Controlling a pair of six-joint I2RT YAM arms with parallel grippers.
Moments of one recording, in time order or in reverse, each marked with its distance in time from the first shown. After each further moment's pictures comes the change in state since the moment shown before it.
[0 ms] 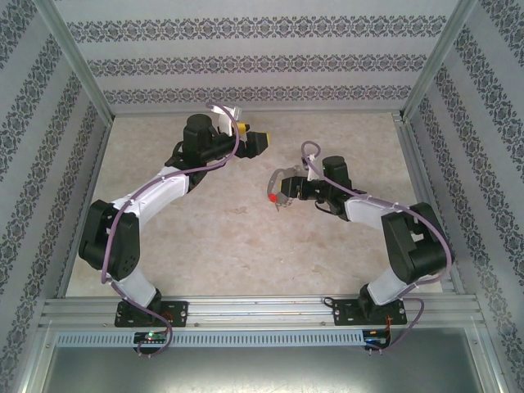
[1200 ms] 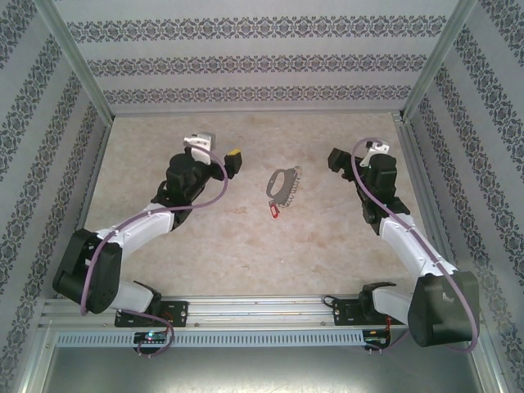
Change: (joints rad) left arm 0.000 -0.258 -0.486 0.274 -0.503 0.229; right arm -0.222 -0.429 -0.061 -0.109 0.595 -0.030
